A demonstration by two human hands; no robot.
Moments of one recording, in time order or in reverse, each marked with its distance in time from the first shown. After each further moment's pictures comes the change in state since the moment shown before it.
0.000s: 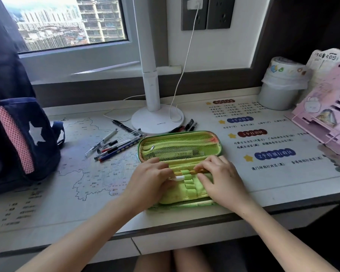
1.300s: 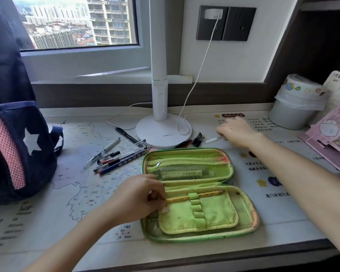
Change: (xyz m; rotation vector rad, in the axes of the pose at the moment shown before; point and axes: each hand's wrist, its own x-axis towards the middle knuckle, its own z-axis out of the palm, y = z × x) left_hand -0.002 -0.043 -0.018 -0.257 -0.263 -0.247; right_hand 0.193 0.075 -0.038 -0.925 -0.329 -0.266
